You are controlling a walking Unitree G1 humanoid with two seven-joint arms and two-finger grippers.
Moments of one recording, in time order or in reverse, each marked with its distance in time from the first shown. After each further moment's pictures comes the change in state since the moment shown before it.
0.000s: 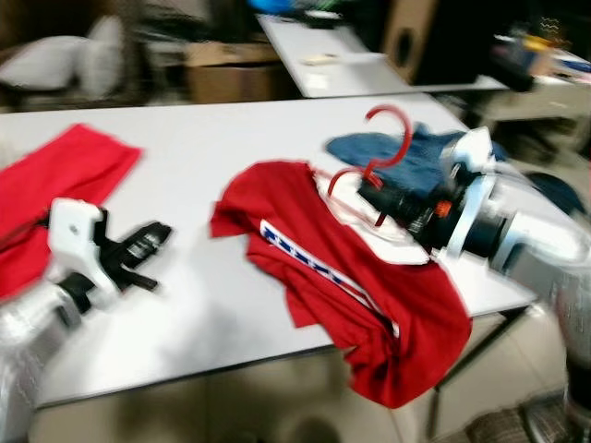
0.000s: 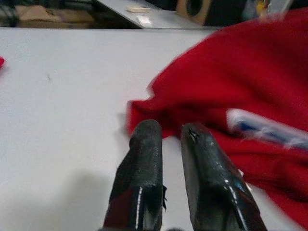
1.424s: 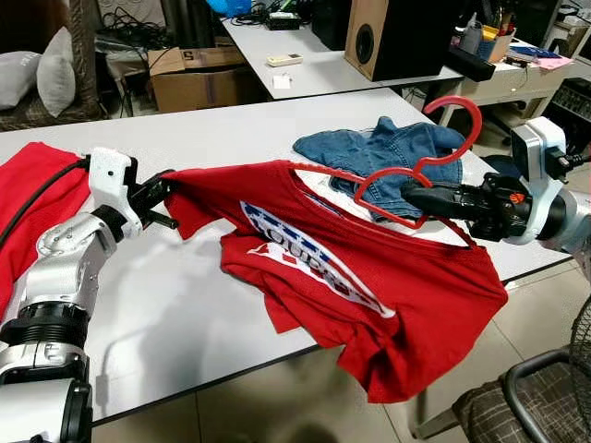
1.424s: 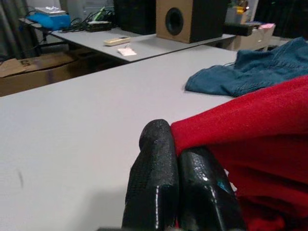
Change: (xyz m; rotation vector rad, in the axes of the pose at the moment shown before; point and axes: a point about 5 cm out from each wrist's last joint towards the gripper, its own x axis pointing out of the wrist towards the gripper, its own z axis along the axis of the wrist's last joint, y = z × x) left arm 0.089 0.074 0.018 0.237 -0.068 0.026; right arm -0.029 -0.074 0.012 0.032 -0.101 0.544
